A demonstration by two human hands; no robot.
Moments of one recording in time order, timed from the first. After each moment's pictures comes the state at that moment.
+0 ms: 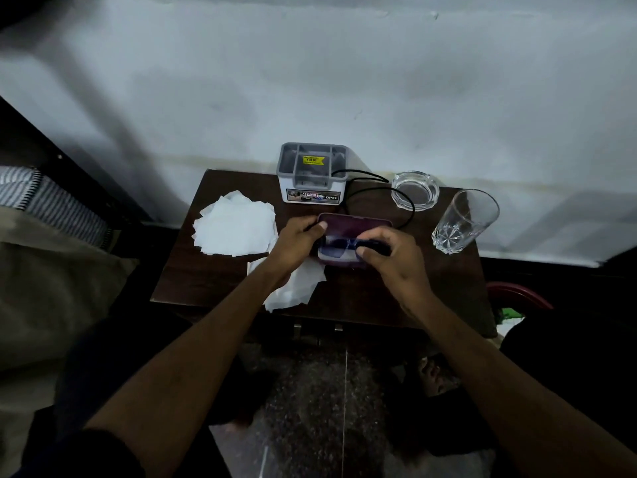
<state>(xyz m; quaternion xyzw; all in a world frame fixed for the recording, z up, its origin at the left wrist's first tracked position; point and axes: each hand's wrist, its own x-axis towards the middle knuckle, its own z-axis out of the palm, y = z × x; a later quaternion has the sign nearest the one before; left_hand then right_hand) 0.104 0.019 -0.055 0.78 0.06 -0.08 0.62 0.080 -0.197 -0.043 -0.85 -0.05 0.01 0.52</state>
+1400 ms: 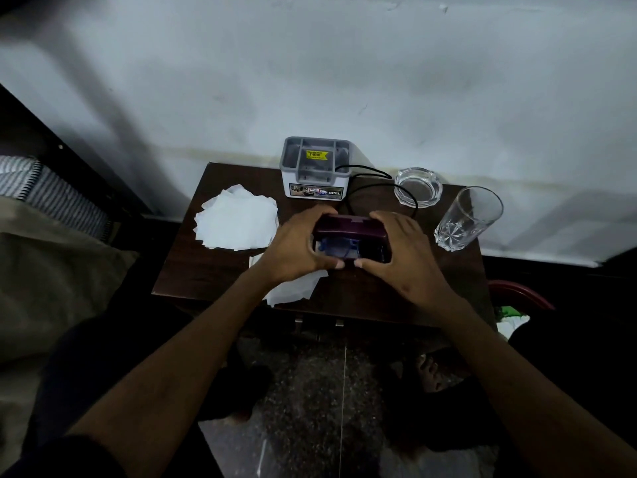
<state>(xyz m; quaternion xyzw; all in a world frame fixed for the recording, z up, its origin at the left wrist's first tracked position) 0.085 0.032 -0.042 0.89 -0.15 -0.02 0.42 0.084 -0.213 -0.035 -0.95 -0.17 -0.02 0.25</state>
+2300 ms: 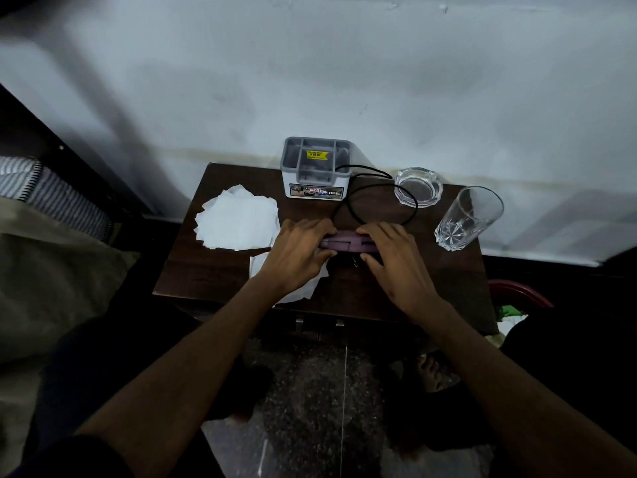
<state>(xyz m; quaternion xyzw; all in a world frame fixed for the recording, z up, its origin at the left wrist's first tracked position) 0.074 0.024 -0.047 0.96 -0.18 0.09 0.22 0.077 -0.199 -0.047 -0.95 -0.22 -0.07 0.21</state>
